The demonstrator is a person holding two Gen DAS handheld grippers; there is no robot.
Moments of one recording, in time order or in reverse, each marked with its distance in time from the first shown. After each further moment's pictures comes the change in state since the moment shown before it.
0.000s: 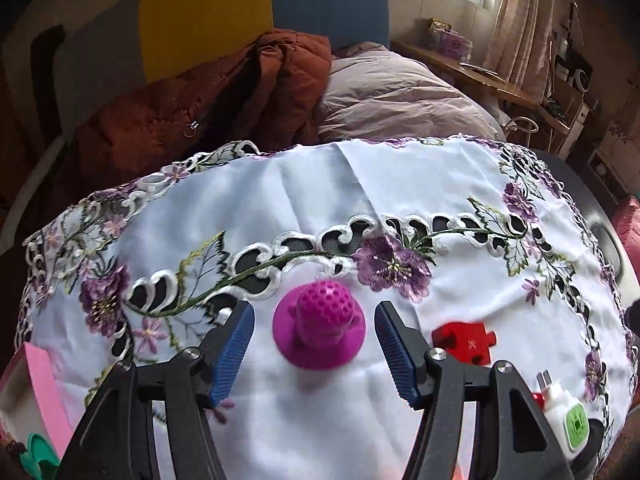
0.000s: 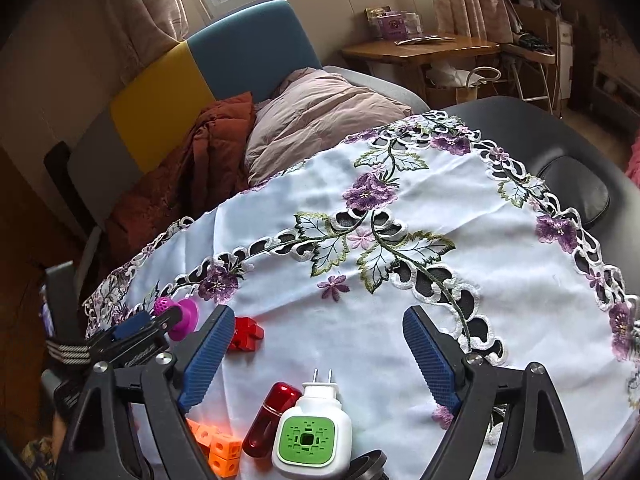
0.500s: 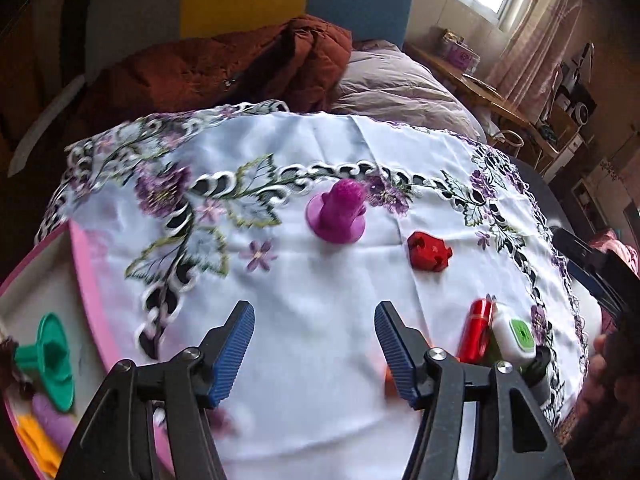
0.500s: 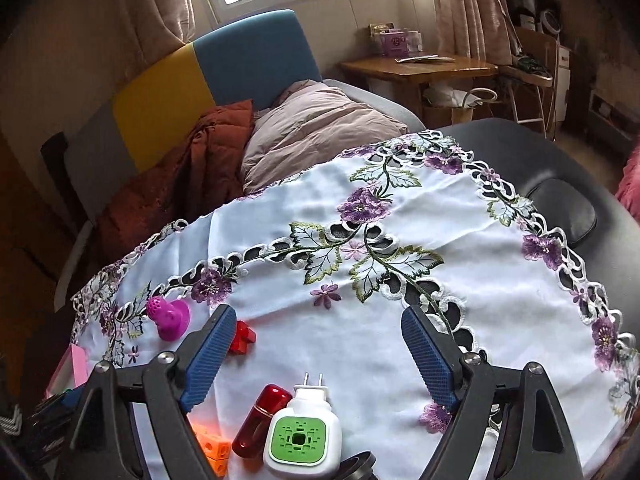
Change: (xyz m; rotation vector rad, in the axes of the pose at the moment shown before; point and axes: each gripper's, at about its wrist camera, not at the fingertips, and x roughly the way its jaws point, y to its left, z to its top) left arm -0.080 0.029 -0.059 -0.137 0.071 -0.101; right arm -0.010 0.004 -0.003 -0.043 -0.047 -0.041
